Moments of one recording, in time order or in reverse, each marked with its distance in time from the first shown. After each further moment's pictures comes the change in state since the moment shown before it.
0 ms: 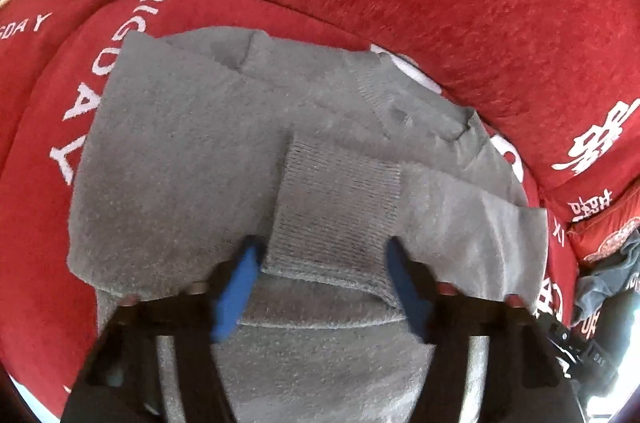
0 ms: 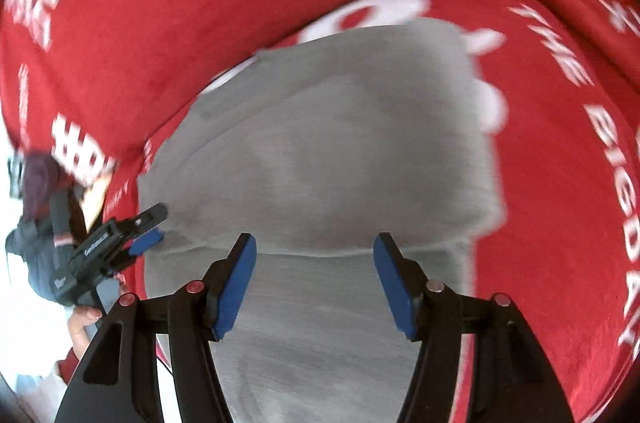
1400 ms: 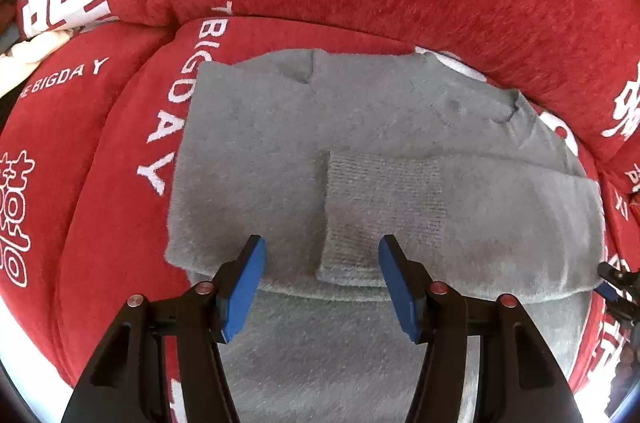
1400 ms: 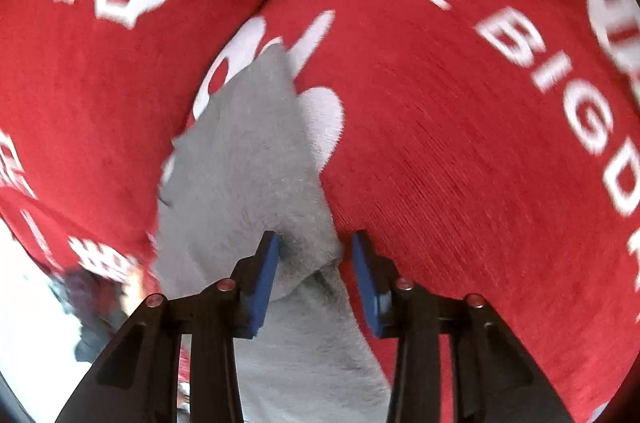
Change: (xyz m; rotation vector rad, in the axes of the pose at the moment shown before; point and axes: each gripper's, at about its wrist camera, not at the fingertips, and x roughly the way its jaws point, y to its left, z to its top) left arm -0.023 0.007 -0.020 0.127 -0.081 0.247; right arm -0.009 -0.087 0.018 0.251 -0.016 0.027
